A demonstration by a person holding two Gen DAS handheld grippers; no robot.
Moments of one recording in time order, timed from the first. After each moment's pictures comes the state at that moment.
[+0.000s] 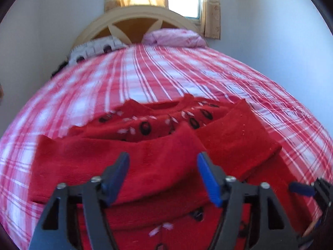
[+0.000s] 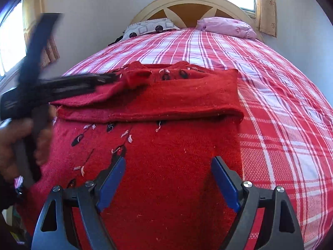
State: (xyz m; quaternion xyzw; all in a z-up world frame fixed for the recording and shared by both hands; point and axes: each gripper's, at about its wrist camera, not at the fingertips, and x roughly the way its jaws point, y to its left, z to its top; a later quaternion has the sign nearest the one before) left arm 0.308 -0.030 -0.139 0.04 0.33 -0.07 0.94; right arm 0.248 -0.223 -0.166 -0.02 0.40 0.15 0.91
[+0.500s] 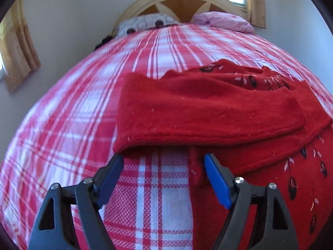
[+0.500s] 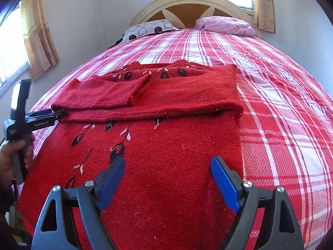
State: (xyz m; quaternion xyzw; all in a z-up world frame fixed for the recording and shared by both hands) left arm 0.293 0.109 -0.190 0.01 0.42 0.06 0.91; right arm 0.243 -0.233 -0.170 0.00 0.39 0.15 0.91
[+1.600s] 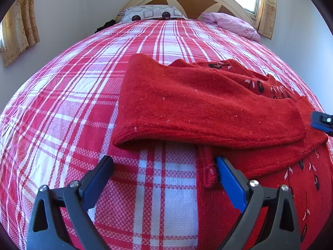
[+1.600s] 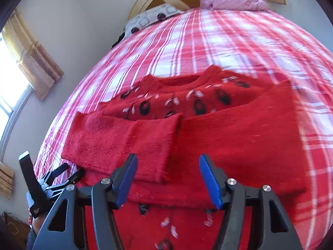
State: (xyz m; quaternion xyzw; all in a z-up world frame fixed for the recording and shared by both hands) left arm 0.293 0.124 -0.204 -0.05 0.43 0.05 0.90; right arm 0.380 -0.158 -0.156 0.08 0.47 0.20 0.85
